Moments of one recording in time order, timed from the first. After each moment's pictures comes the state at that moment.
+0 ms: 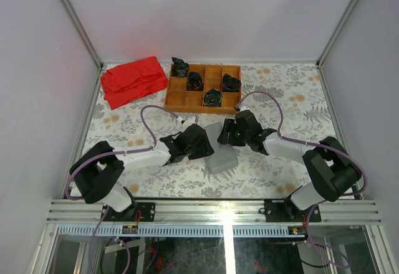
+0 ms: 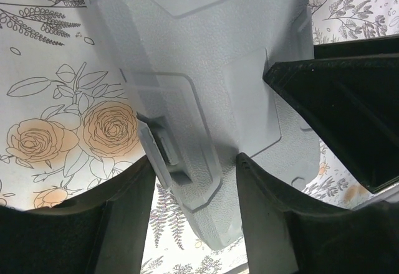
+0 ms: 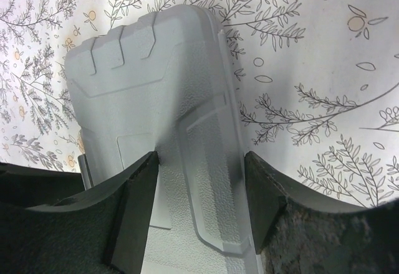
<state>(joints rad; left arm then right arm) -0.87 1.54 0.77 -0.09 -0.12 -1.03 0.62 1.53 0.72 0.01 -0.07 0.64</state>
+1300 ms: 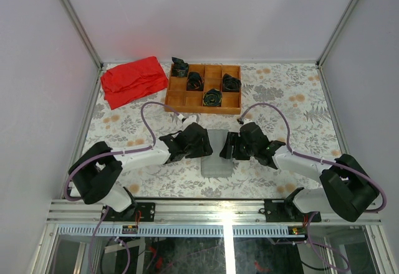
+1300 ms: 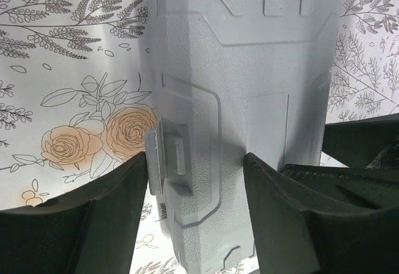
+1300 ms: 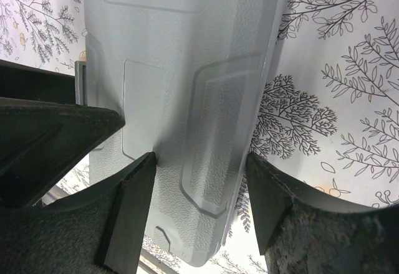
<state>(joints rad) -0.86 1.52 0.79 -0.15 -0.14 -0.93 0.68 1.32 0.55 -0.05 -0.13 0.70</state>
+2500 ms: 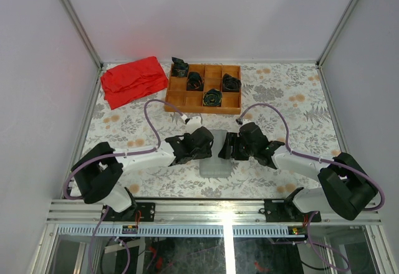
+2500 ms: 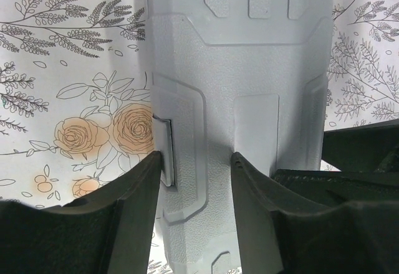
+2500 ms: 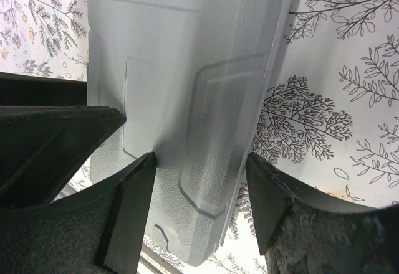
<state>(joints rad) -0.96 1.54 0.86 -0.26 -0.31 -0.95 0.68 1.34 0.54 -0.01 -0.16 0.70</state>
